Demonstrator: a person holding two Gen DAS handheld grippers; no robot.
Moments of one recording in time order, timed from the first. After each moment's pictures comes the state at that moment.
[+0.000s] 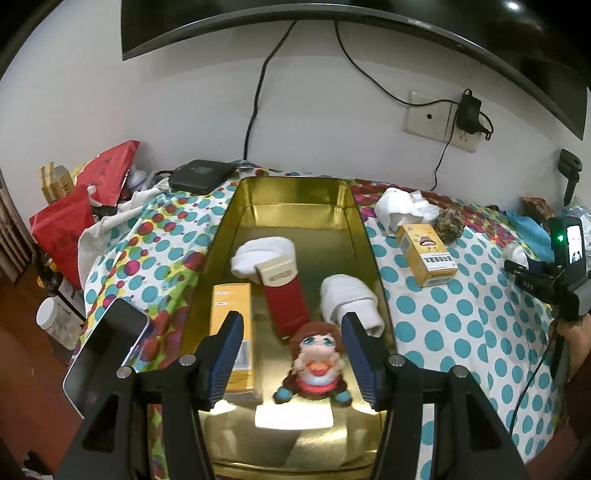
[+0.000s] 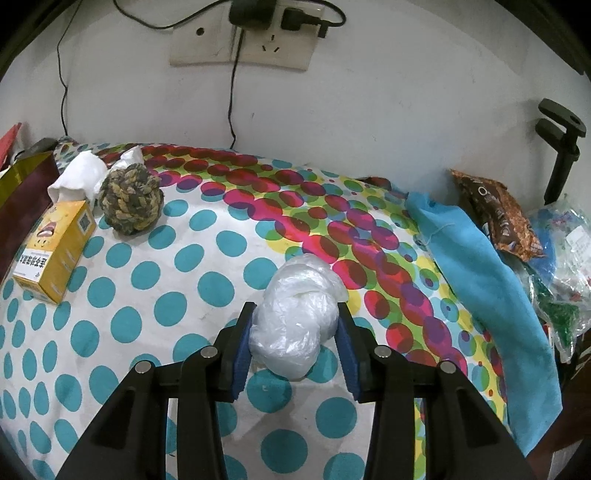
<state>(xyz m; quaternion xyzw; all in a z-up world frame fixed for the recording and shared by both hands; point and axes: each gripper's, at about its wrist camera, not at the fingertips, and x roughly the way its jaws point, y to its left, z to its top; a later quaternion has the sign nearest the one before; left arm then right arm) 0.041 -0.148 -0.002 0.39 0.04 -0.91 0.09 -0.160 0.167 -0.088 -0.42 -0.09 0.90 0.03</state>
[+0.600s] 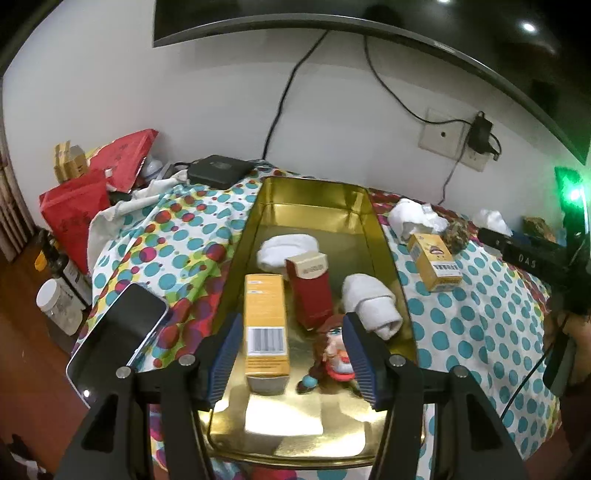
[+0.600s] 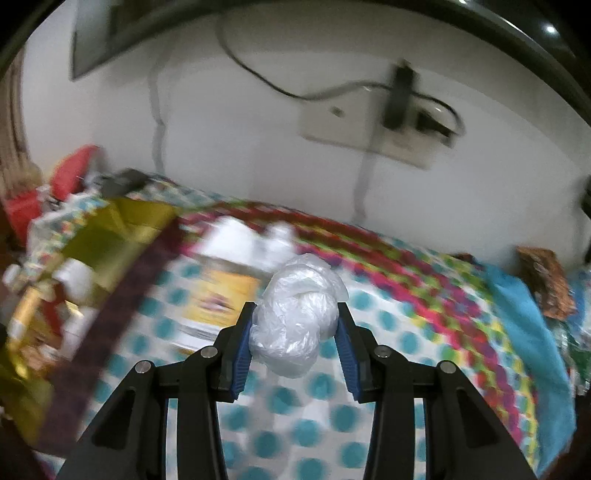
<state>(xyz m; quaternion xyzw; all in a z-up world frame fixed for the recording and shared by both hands) 0.060 -0.175 0.000 0.38 0.08 -0.92 0.10 -0.152 0.106 -0.040 -0.36 -0.06 0.93 -0.10</state>
